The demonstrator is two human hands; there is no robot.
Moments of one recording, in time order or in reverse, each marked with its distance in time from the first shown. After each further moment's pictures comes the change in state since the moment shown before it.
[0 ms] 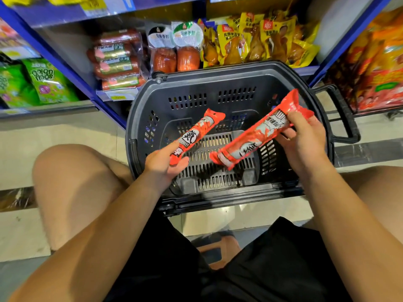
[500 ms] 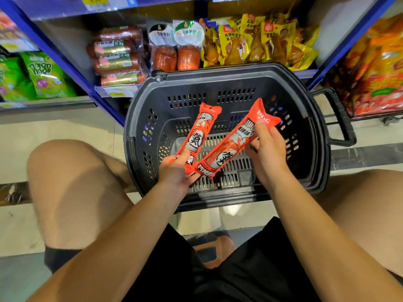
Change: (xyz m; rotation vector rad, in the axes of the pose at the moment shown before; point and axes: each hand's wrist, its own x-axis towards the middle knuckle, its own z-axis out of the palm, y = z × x) left_hand -0.025 -0.036 0.017 -0.034 -0.116 -0.010; right_hand -0.031 0.033 0.043 -0.073 -0.065 0.086
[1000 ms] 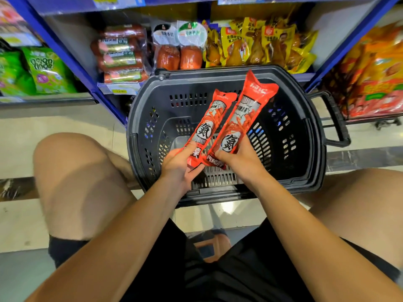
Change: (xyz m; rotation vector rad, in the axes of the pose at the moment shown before) left_hand -0.011 0.006 0.004 -0.040 -0.024 0.008; right_hand -0.020 0.024 0.020 -0.438 -0.276 0.033
